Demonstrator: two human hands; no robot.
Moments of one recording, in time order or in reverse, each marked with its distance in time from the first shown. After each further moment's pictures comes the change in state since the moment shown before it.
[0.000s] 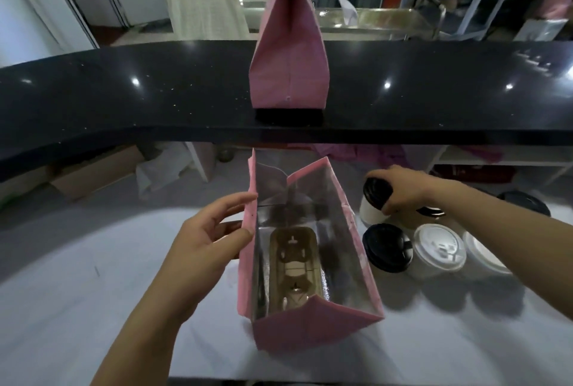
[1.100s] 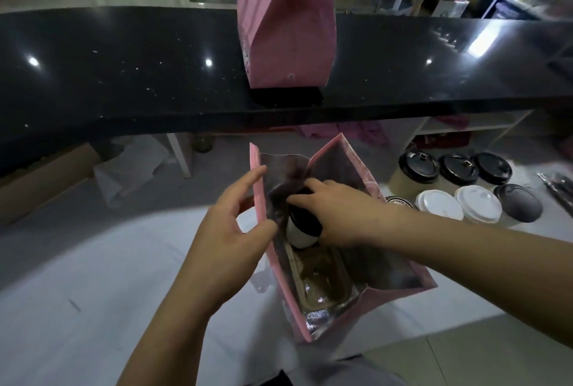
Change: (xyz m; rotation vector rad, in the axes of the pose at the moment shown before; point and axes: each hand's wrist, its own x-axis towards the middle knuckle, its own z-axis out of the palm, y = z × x) left_hand 0.035 -0.015 -0.050 0.119 -0.207 0.017; right_hand -0.055 -0.206 0.036 -0.214 0.081 -0.216
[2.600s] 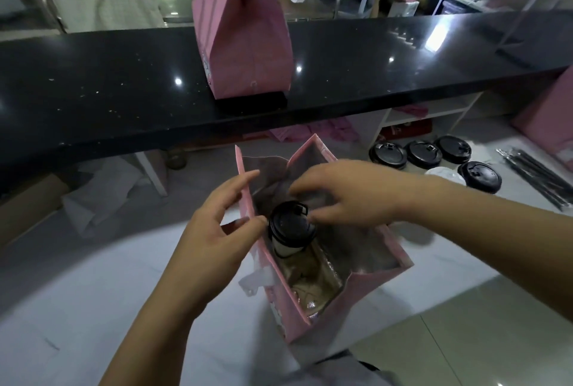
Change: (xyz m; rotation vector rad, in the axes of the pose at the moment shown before) left_hand 0.008 -0.007 0.003 0.010 -0.107 0.171; right_hand -0.062 0.022 -0.042 0.191 0.143 -0.048
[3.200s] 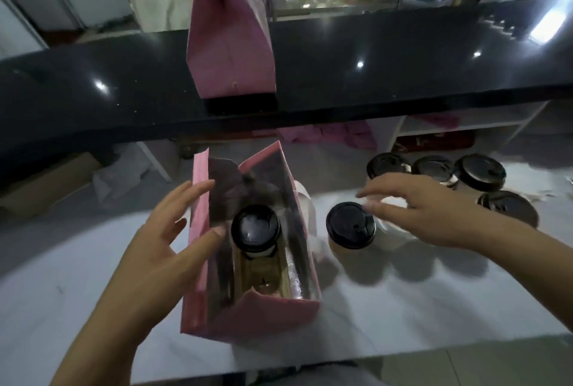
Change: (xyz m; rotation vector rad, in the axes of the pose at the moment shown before) left_hand -0.027 0.062 0.084 0.209 0.315 -0.246; right_hand -0.083 0.177 0.025 0.411 0.173 0.071
